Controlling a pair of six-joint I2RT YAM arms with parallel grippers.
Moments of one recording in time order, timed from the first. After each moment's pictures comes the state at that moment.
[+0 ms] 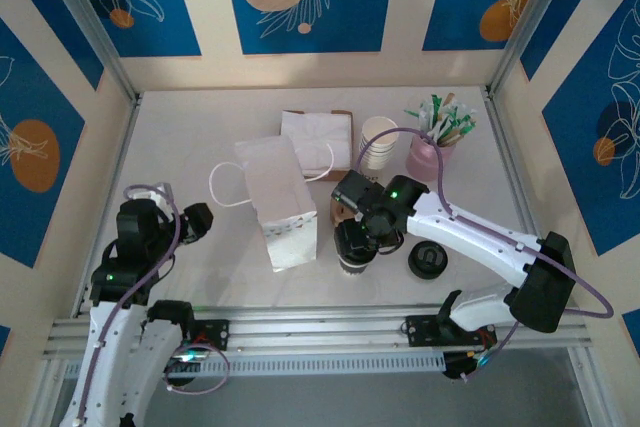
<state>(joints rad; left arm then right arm) -0.07 0.52 0.69 -0.81 0.14 -0.48 0.92 1.35 1.17 -1.19 0.01 0.69</state>
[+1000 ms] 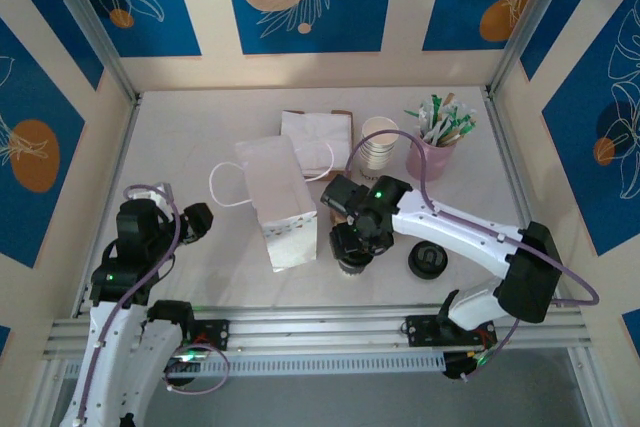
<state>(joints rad) -0.07 0.52 0.69 -0.81 0.14 -0.48 0.95 1.43 1.20 -1.21 0.03 0.69</state>
